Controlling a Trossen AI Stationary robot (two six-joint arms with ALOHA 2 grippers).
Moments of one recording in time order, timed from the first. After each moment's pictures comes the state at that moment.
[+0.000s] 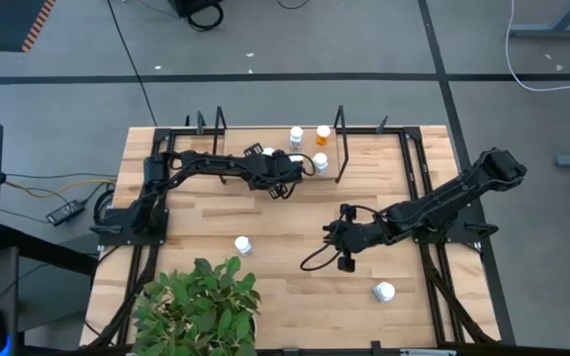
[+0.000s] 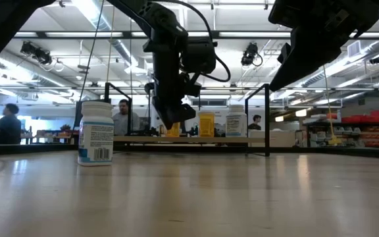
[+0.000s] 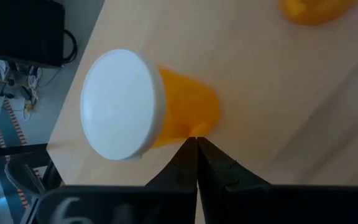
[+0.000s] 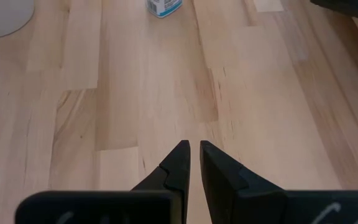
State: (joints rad) left arm 0.21 2.06 1.53 -0.84 -0.69 -0.28; right arm 0.38 1.37 0.78 -0.26 0.35 0.38
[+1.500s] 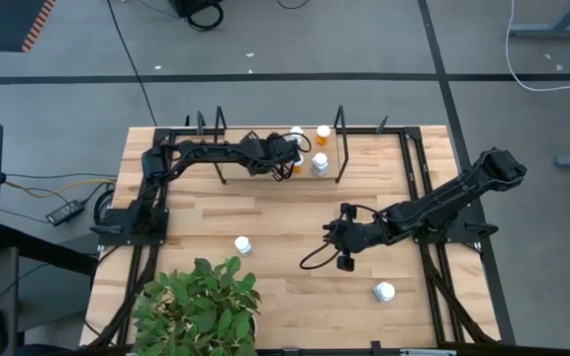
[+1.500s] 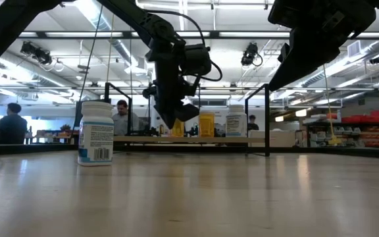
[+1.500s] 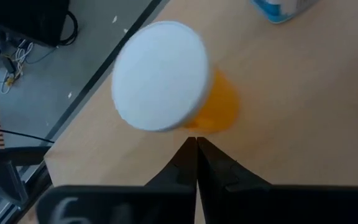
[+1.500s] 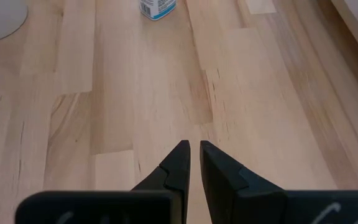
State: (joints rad) left arm 0.32 2.06 1.53 -0.72 -0.67 -0.33; right arm 0.38 1.37 0.78 -0.26 0.37 0.39
